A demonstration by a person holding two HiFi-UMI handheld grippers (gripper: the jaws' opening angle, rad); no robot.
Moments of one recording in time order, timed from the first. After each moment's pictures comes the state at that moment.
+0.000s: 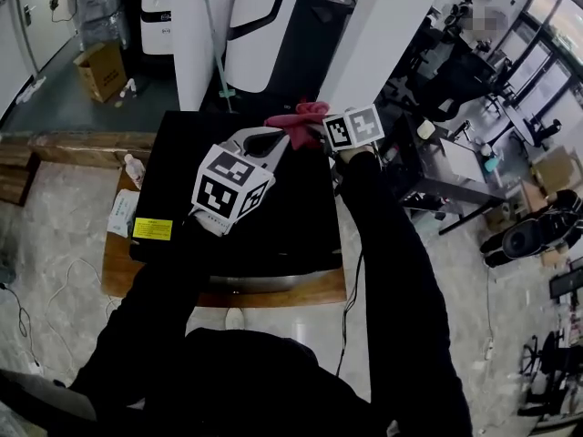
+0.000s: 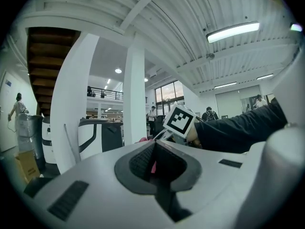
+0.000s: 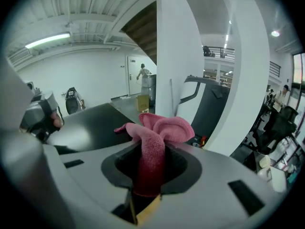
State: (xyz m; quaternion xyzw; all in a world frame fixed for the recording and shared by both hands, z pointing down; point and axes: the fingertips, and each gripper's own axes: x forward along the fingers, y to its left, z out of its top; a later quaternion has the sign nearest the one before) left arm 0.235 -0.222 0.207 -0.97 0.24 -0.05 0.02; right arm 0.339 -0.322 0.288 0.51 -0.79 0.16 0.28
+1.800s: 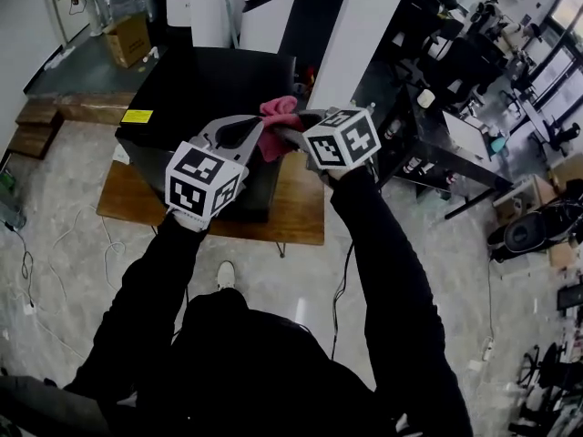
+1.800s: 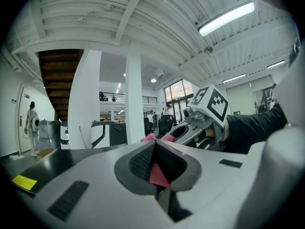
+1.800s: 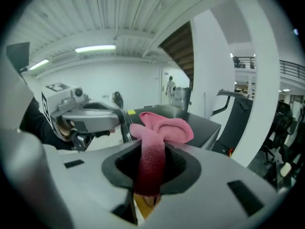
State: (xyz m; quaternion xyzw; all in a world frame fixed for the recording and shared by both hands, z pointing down) left arm 0.257 0.046 0.227 -0.94 0.32 -0.06 0.04; right arm 0.292 0.014 0.274 0.35 -0.90 0.08 0.25
